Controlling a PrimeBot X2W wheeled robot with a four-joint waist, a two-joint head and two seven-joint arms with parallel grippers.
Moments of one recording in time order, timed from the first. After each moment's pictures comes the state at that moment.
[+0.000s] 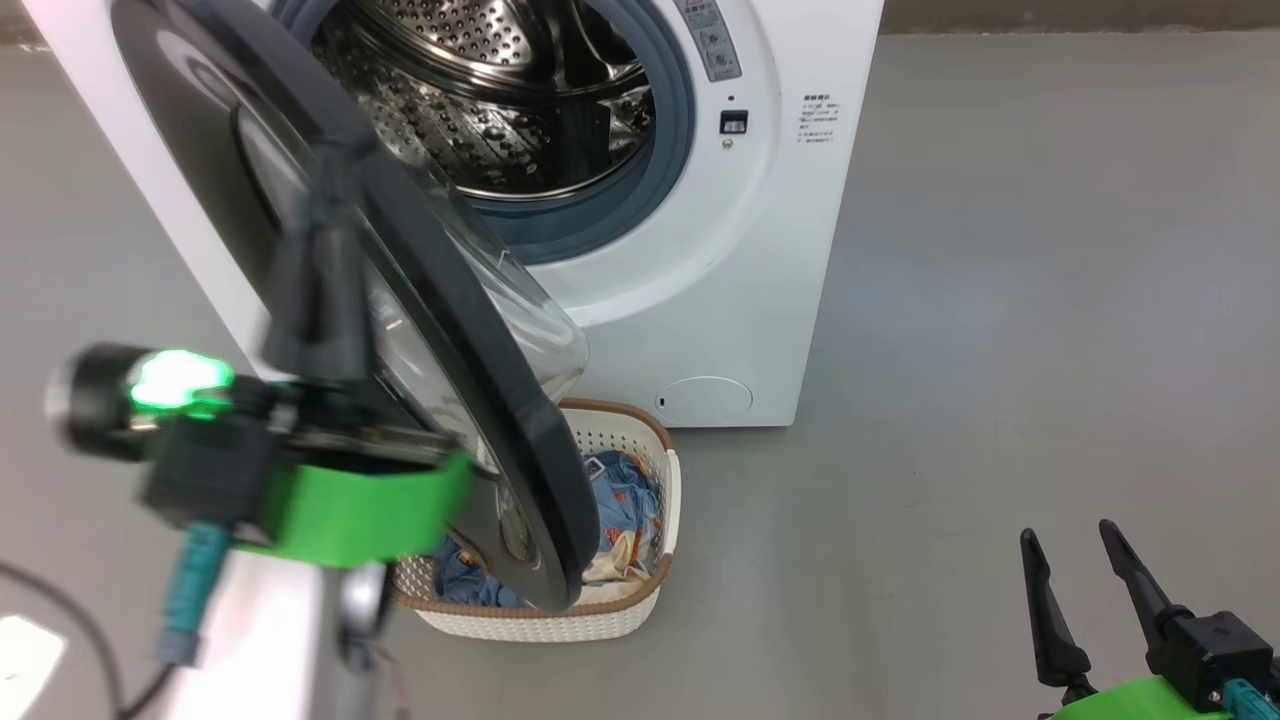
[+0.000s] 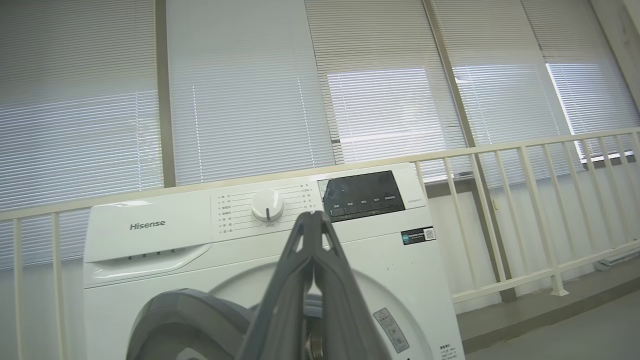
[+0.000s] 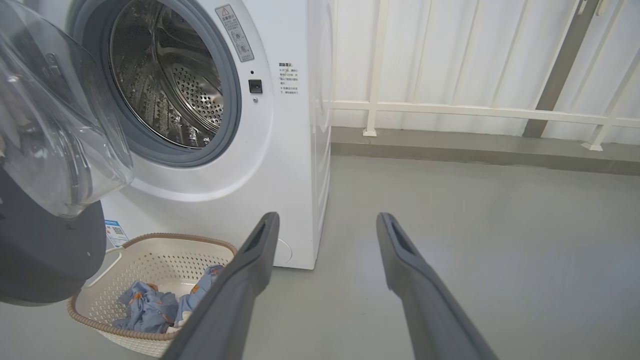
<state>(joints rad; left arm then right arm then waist) -0.43 0.03 -0.19 -0.12 -0.05 0.03 -0.26 0.04 -0.04 -0.17 0.11 0.04 0.13 -0.25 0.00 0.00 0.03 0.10</state>
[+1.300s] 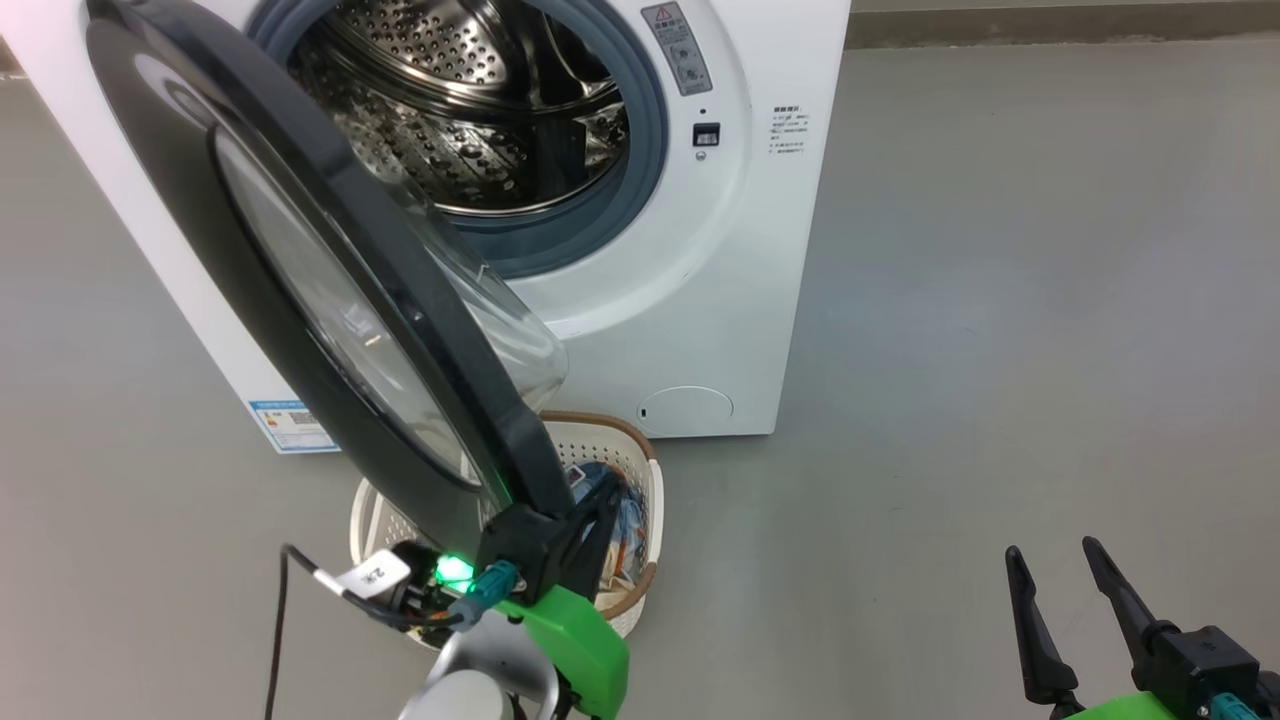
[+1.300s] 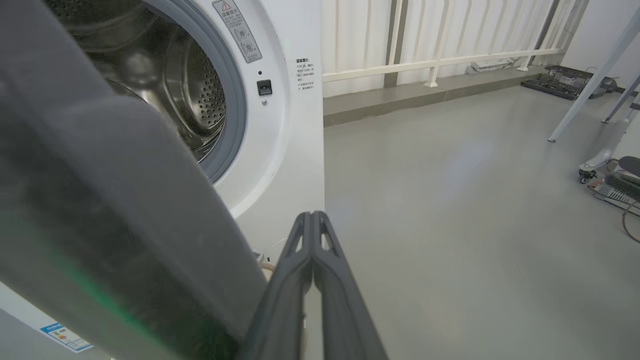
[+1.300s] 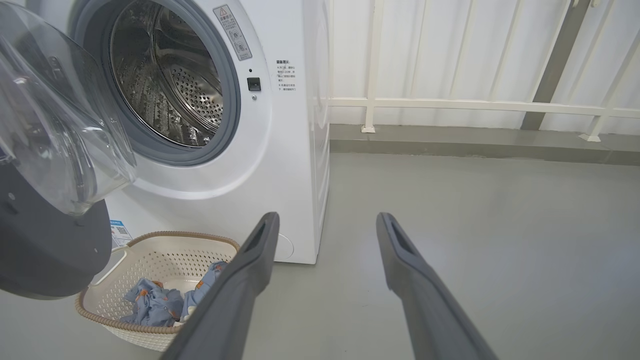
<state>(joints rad) -0.35 0.10 -0.70 0.24 -0.37 0.10 -0.01 0.07 -0.04 -0.14 0.11 0.06 0.13 -0.25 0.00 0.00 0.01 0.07</state>
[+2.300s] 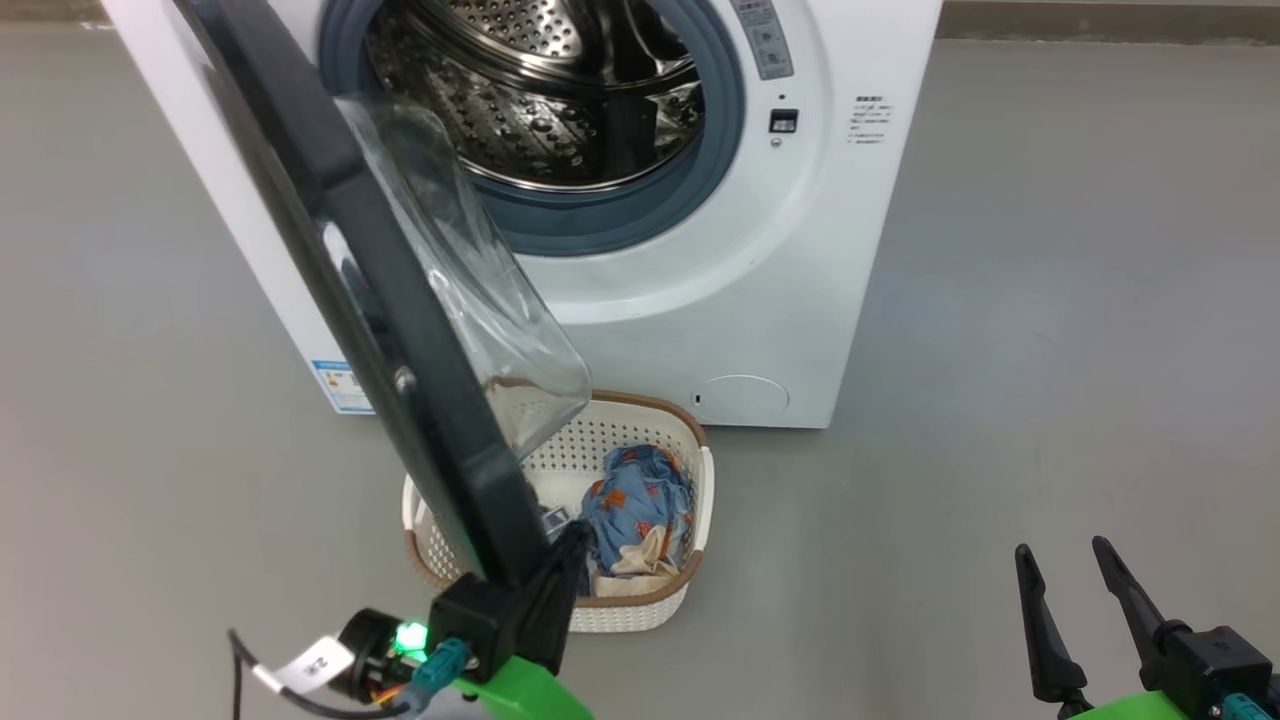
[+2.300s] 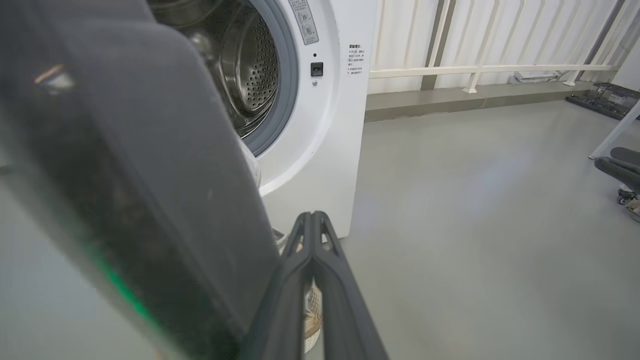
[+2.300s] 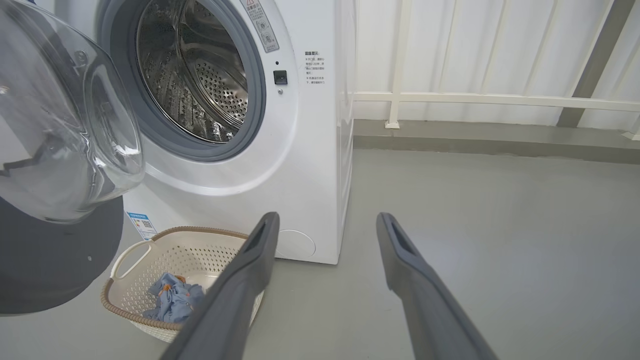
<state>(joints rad) -0.22 0.17 -0.68 0.11 -0.38 0.17 -0.05 0.07 -0.04 -0.15 0.11 0.07 0.13 -0.25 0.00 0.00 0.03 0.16</state>
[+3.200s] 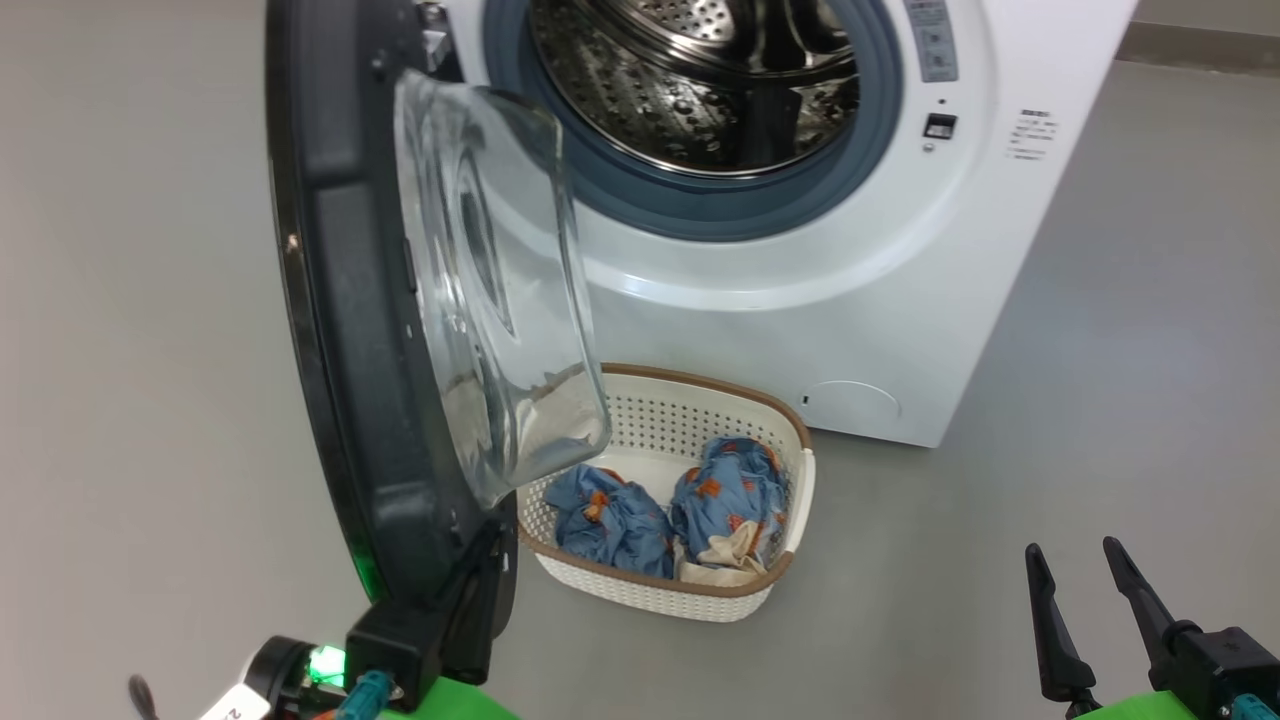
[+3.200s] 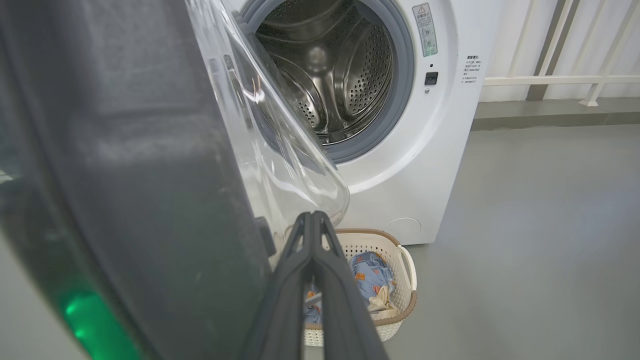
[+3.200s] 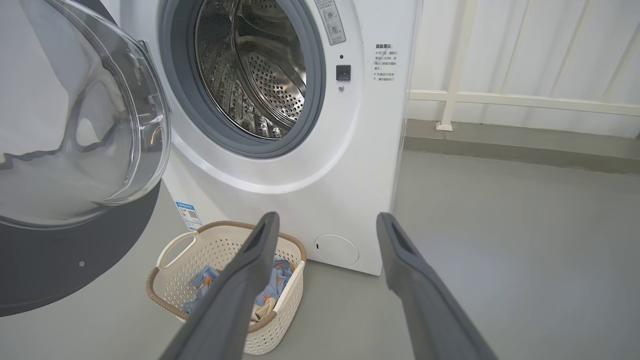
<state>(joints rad) -0.13 0.28 -0.63 -0.06 -0.36 0.29 -0.04 0.07 -0.04 -0.17 0.11 0.07 0.13 -0.25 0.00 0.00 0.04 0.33</state>
